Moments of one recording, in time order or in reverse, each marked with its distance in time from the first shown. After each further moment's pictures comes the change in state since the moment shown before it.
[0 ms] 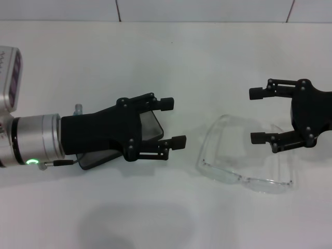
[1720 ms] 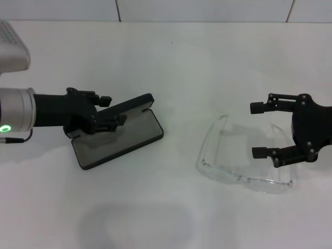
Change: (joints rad) left arm 0.109 -0.034 0.018 0.566 0.505 -0.327 -0.618; right arm -0.035 0.015 0.000 0.000 -0.025 -0.005 -0.020
